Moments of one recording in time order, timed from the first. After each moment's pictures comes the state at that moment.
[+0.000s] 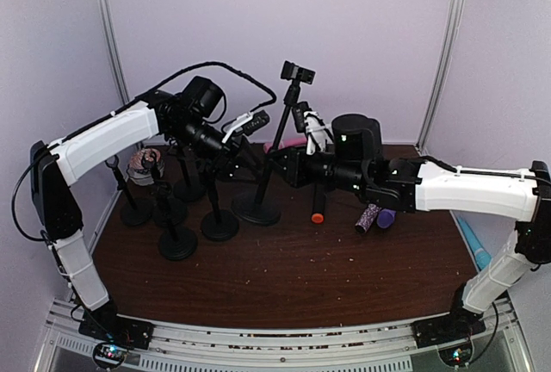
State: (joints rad) left arm -0.63 1.79 1.76 -0.93 0.83 0.53; right arm 0.98 1.52 1.22 0.12 0.07 0.44
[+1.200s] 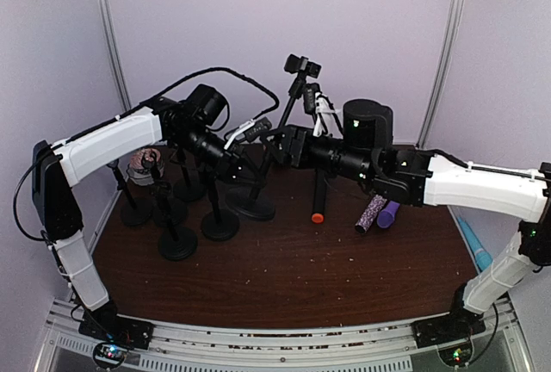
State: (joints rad) left arm -0.65 1.79 1.71 -0.91 0.91 0.47; right arm 0.99 1.49 1.27 0.14 0.07 0.57
